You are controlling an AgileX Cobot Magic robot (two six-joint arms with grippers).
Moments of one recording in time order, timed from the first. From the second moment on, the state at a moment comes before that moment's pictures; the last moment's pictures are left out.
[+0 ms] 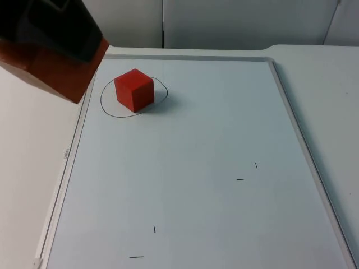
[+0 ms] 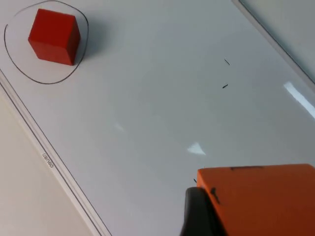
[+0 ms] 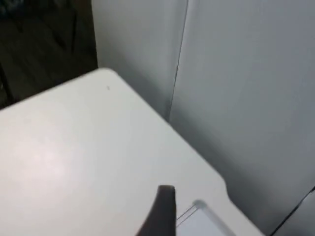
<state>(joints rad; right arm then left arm) 0.64 2.04 -2.69 0.15 1.18 -0.31 -0.73 1.10 -0.99 0.01 0.84 -0.16</state>
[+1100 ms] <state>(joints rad) 0.64 1.75 -2.56 0.21 1.22 -0.34 -0.44 2.12 -1.82 -0.19 0.92 0.33</state>
